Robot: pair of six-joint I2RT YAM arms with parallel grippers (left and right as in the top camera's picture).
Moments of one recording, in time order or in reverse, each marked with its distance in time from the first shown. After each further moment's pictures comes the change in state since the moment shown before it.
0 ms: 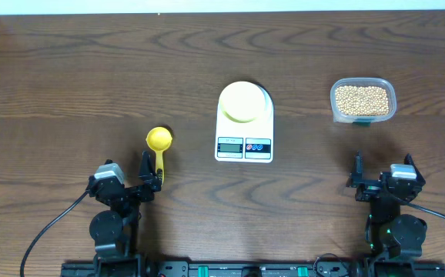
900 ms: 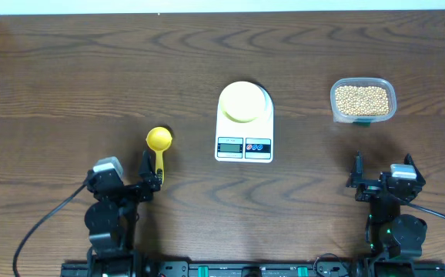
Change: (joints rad) left arm 0.000 0.152 0.132 -0.104 0.001 0.000; right arm 0.000 0.000 0.000 0.000 0.000 0.000
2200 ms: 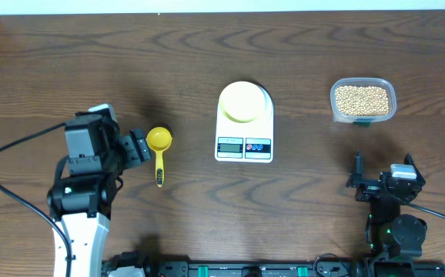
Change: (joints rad) left arm -0.001 0.787 0.721 -0.544 -0.027 0.053; right arm 0.000 0.000 0.000 0.000 0.001 0.000
